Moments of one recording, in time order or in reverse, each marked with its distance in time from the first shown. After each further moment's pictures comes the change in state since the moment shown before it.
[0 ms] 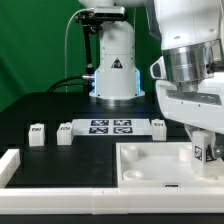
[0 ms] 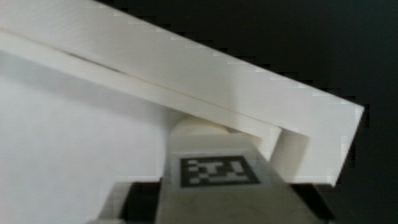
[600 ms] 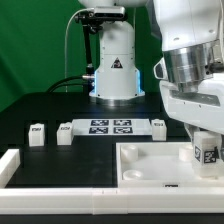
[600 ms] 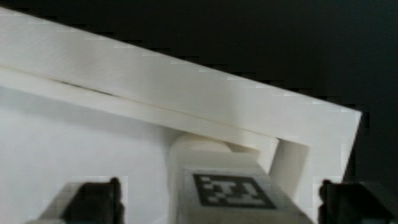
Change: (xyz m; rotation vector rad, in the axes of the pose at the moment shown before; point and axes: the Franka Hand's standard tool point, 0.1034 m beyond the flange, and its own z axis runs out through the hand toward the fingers) arm -0.007 0.000 0.002 0.001 -0.014 -0.097
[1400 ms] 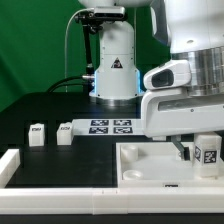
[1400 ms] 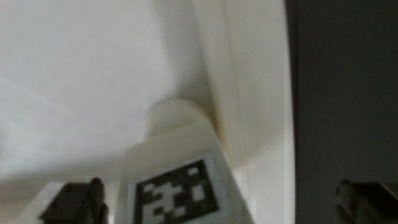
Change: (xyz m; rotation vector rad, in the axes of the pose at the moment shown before) arm 0.004 -0.002 0.007 -0.056 0.025 -1.085
